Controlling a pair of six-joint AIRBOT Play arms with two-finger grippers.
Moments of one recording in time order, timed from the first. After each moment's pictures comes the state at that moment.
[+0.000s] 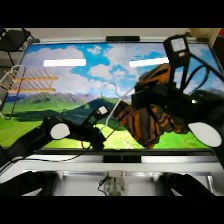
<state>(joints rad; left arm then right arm) -0.80 -1.08 0.90 1.09 -0.95 -1.19 0.63 -0.82 1.16 -1.60 0.86 1.76</state>
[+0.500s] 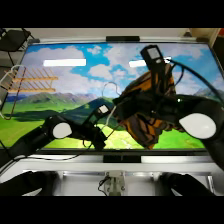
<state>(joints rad) -0.80 -1.10 0.91 1.09 -0.93 -1.19 0.63 -0.87 1.16 -1.25 0.88 1.56</state>
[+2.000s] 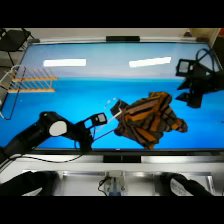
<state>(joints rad) -0.75 -1.08 0.93 1.29 -1.19 -1.01 -0.12 -1.17 1.48 -1.24 1.53 0.07</state>
